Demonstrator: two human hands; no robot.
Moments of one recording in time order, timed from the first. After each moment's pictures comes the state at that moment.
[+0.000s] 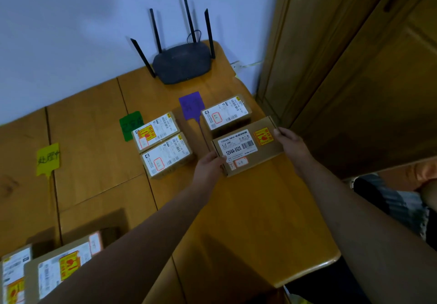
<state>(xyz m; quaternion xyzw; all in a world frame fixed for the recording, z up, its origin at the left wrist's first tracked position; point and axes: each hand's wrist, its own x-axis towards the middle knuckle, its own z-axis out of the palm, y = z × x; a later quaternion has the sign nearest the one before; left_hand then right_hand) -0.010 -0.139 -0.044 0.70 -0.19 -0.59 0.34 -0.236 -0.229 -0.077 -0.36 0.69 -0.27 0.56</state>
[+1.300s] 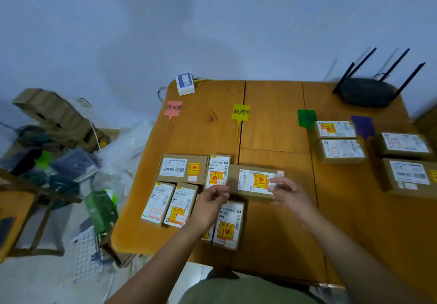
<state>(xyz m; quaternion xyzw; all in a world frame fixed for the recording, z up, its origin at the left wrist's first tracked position) 0.331 0.304 0.035 0.76 -0.17 -0.43 0.45 0.147 0.127 0.046 -0.55 0.50 -0.09 0.66</state>
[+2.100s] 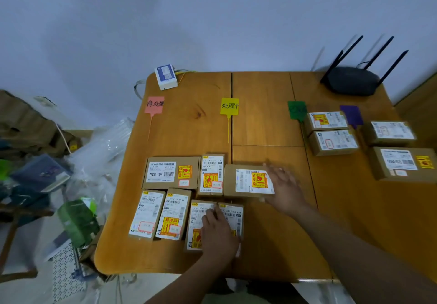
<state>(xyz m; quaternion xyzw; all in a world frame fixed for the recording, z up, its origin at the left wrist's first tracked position) 0.295 0.314 -0.041 0.88 -0.34 -0.32 0.04 0.178 0.111 -0.024 -0.85 0.44 0.10 0.26</state>
